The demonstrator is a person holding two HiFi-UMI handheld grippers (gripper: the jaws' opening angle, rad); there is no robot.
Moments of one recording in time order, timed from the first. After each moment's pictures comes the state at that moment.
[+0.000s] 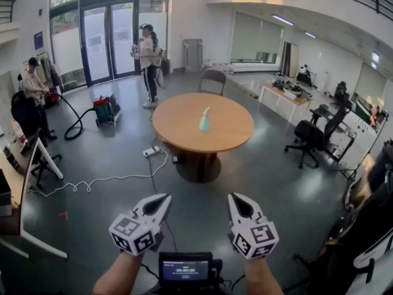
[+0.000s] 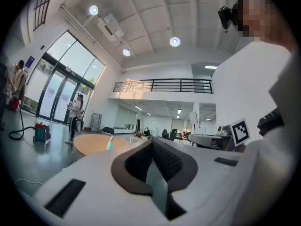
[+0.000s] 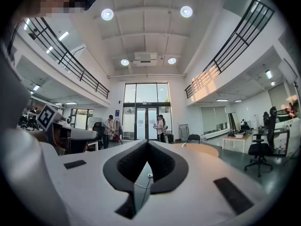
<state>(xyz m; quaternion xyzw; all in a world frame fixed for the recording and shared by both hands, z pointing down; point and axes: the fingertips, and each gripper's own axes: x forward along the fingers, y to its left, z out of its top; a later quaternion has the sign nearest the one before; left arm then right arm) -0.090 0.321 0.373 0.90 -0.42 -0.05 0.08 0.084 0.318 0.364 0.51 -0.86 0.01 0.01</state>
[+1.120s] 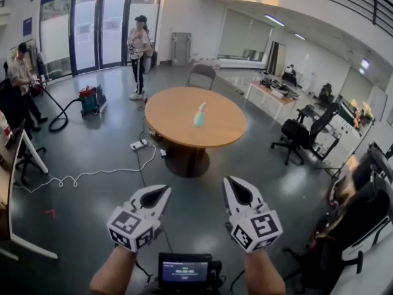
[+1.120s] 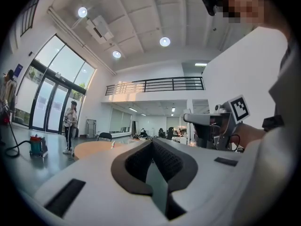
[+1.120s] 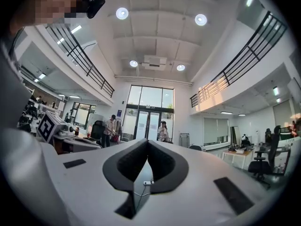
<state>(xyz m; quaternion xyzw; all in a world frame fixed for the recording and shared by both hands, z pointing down) -0.139 0.311 0.354 0.92 -0.39 -0.03 0.03 0.000 0.317 0.298 0.50 -0.86 -0.06 0.01</state>
